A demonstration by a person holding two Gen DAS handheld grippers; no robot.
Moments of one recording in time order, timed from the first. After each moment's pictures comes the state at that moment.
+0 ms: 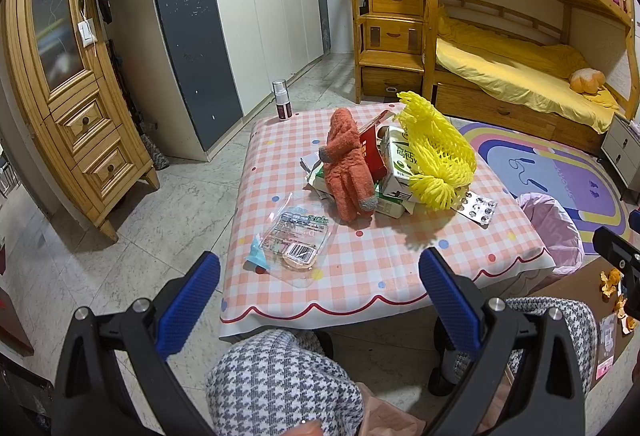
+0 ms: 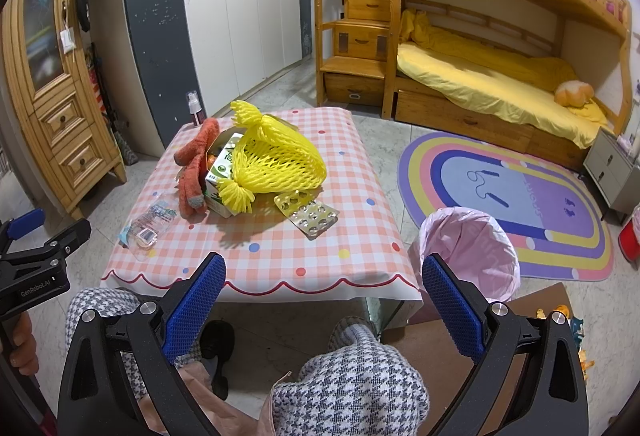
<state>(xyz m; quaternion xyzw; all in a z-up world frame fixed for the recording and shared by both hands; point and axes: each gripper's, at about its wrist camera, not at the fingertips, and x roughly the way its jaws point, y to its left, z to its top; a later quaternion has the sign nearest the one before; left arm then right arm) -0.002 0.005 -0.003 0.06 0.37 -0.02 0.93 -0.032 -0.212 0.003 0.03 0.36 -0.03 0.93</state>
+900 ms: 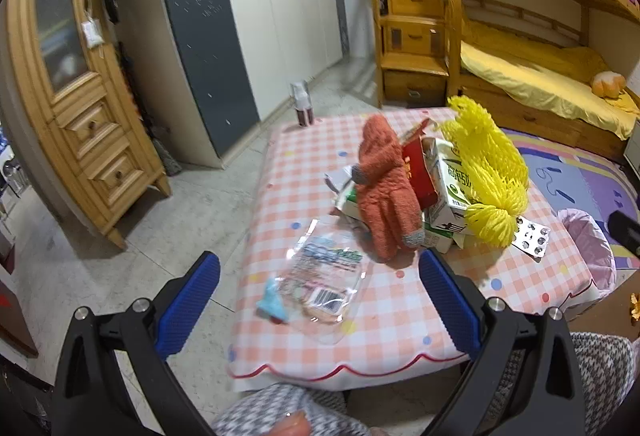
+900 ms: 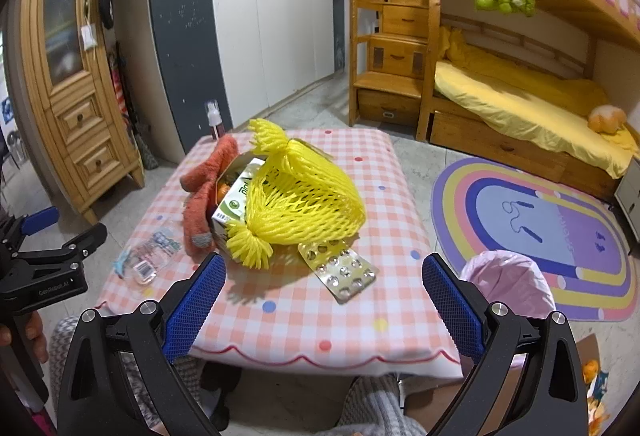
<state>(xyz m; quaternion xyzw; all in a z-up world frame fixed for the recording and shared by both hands) 0.076 0.018 -0.034 0.06 0.37 0.01 0.93 0.054 -0.202 -0.020 0.01 0.34 0.03 0.94</state>
